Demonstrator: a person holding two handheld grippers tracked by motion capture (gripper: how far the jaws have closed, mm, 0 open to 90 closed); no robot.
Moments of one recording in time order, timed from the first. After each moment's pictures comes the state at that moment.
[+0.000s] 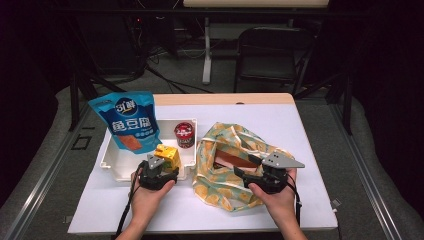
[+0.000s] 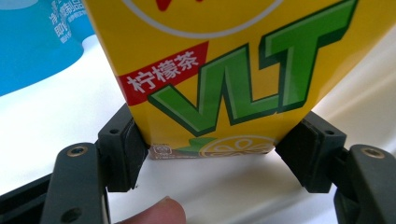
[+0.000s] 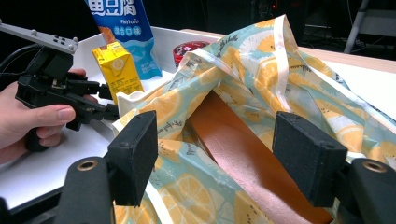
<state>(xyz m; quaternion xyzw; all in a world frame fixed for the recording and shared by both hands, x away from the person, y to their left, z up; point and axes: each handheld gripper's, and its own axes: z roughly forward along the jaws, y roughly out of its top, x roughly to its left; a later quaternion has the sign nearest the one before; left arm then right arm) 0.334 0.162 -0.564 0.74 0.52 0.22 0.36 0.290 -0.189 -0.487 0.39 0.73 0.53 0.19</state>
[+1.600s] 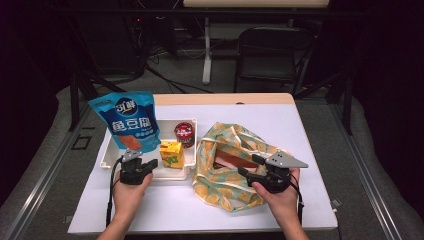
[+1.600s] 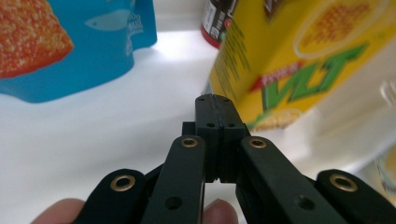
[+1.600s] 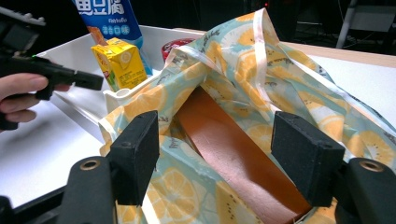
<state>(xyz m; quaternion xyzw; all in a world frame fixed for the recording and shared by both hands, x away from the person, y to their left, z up) 0.343 0.214 -0.541 0.73 0.53 0.15 0.41 0.292 -0.198 -0.491 0.40 0.73 0.53 0.19</state>
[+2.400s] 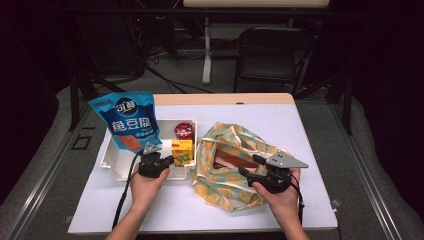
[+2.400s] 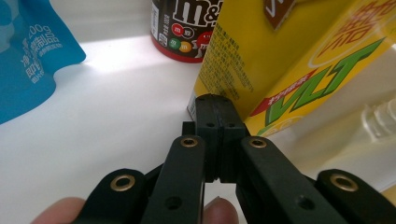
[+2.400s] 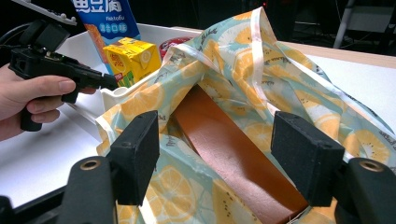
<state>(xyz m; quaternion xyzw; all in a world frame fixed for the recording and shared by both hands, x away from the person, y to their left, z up) 0.361 0.173 -0.546 0.75 0.52 0.13 0.40 0.292 -0.200 -0.491 0.40 0.73 0.52 0.20</state>
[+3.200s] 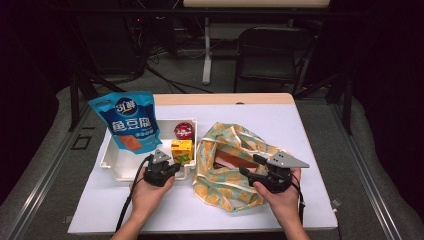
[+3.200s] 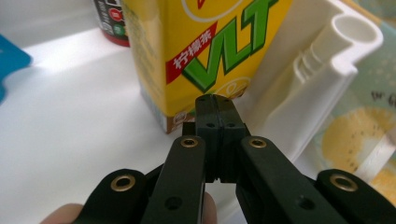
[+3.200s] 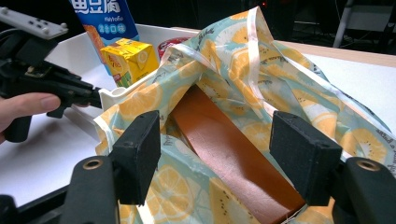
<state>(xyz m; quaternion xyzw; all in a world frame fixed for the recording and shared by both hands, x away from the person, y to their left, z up) 0.346 0.152 -0.545 0.80 0.45 0.13 0.39 0.292 -0.201 -0.492 0.40 0.73 0.52 0.19</state>
